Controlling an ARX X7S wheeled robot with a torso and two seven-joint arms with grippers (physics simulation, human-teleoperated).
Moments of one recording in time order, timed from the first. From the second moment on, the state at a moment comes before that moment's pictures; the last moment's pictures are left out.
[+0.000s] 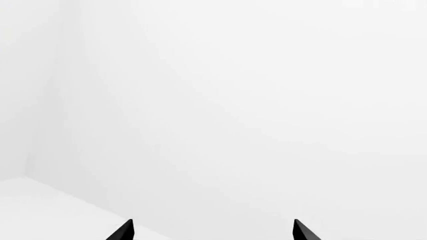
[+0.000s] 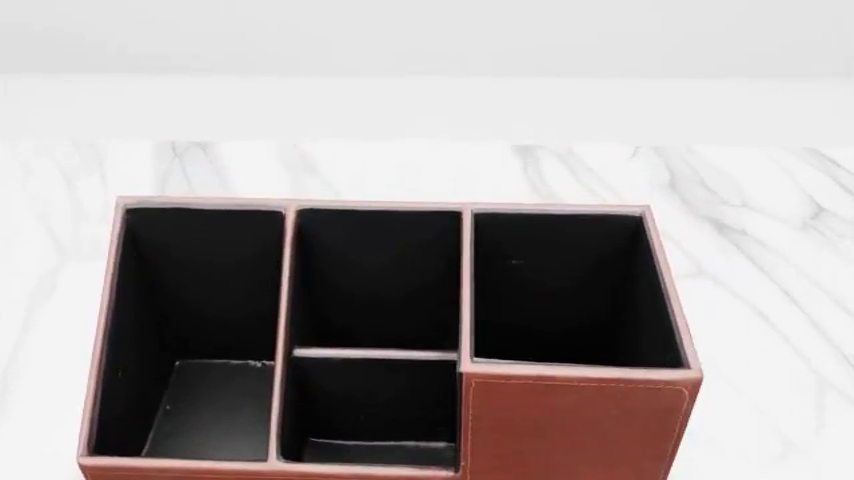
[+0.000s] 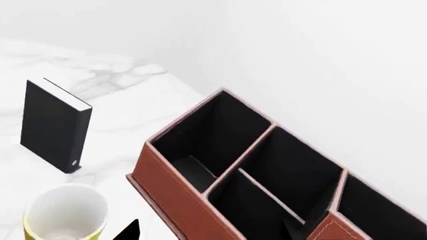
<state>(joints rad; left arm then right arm) -0.65 -0.72 -0.71 1.05 2.42 -1.57 1.57 1.47 0.62 -2.52 -1.05 0.68 0.06 1.57</state>
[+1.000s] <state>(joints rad) -0.65 -0.71 -0.69 1.05 2.42 -1.57 1.57 1.33 0.42 -2.56 -1.05 0.67 0.03 1.57</state>
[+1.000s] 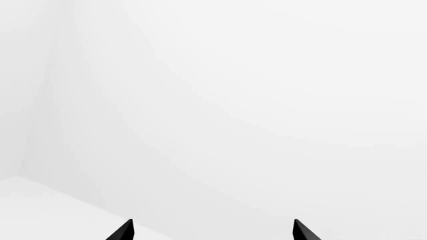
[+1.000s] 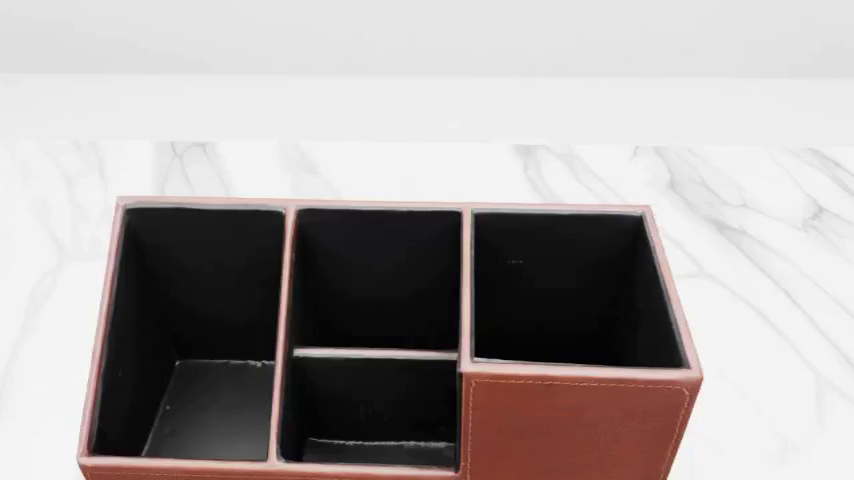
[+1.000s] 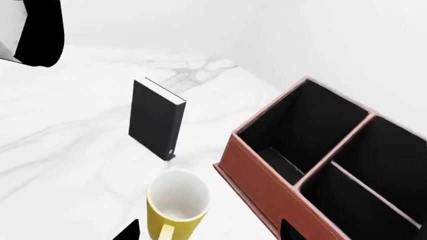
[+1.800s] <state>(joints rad) -0.69 -0.67 -0.60 1.05 2.48 -1.57 1.57 1.11 0.16 -2.51 -0.62 0.87 -0.12 1.39</state>
